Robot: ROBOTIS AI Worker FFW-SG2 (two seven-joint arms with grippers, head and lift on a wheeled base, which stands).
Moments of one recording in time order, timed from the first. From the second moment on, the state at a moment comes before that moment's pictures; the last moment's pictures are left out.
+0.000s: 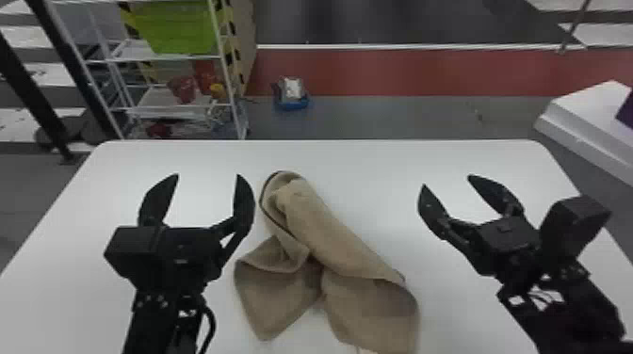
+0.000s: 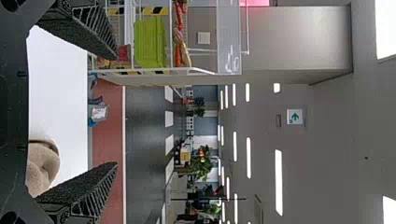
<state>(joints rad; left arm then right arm) 0.45 0.00 -0.08 -2.11 -0.08 -0.02 0.11 0.29 0.00 -0.07 -2.00 -0.06 0.18 0.39</state>
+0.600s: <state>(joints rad) 0.46 0.00 -0.08 -2.11 -0.07 0.04 0.12 0.37 0.00 -0.05 -2.11 -0.01 0.39 0.55</state>
